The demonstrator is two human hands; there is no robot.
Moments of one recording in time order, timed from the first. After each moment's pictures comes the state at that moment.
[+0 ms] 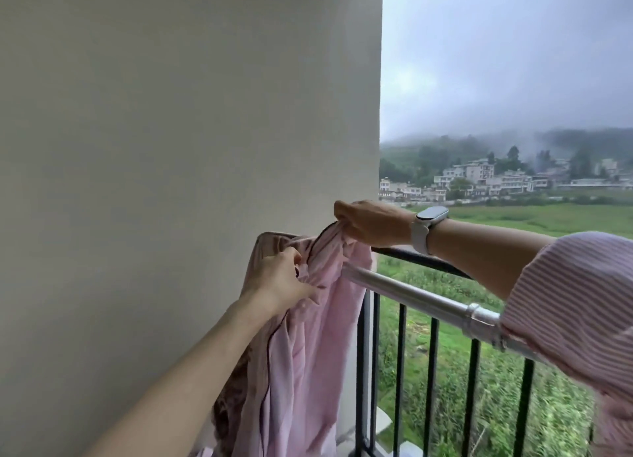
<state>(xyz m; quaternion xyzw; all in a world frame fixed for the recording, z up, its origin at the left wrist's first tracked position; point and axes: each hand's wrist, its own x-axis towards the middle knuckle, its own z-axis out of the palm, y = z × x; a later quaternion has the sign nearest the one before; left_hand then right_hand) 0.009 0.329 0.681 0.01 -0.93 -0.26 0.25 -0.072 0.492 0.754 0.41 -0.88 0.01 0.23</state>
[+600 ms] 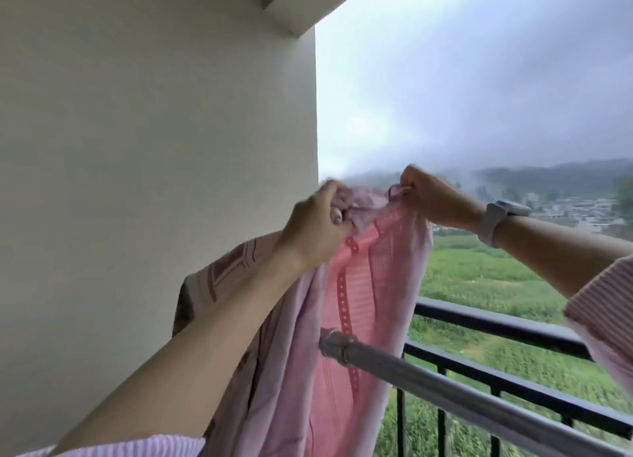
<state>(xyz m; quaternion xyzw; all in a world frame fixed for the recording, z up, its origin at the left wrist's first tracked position) 0.065 0.518 0.789 -0.26 -0.83 -0.32 0.37 -0.020 0.722 0.823 0.26 -0.87 0.18 0.39</state>
